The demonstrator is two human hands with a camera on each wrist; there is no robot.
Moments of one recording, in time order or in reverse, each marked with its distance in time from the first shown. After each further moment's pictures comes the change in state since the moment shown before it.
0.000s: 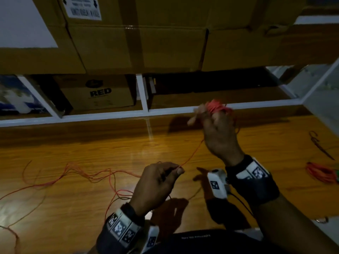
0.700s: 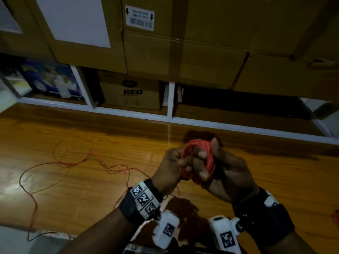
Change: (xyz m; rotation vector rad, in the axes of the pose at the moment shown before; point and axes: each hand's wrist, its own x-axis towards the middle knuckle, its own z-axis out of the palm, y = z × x) left_hand 0.035 0.026 -0.009 -0.668 0.090 0.080; right_hand -0.033 -0.031 0.022 1.351 -0.928 0.398
